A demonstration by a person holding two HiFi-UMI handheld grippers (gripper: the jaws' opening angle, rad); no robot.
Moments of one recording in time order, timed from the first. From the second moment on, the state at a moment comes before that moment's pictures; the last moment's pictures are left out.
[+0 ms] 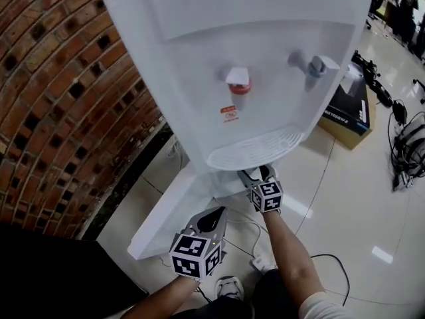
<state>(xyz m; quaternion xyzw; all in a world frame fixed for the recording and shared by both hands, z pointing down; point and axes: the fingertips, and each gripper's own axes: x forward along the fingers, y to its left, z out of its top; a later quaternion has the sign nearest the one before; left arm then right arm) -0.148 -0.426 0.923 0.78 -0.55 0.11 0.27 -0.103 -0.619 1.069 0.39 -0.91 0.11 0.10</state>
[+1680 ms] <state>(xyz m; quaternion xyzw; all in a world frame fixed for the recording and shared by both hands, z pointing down) -0.154 -0.394 0.790 0.74 -0.59 0.11 0.29 -0.013 -0.503 0.893 0.41 -0.89 0.17 0.11</state>
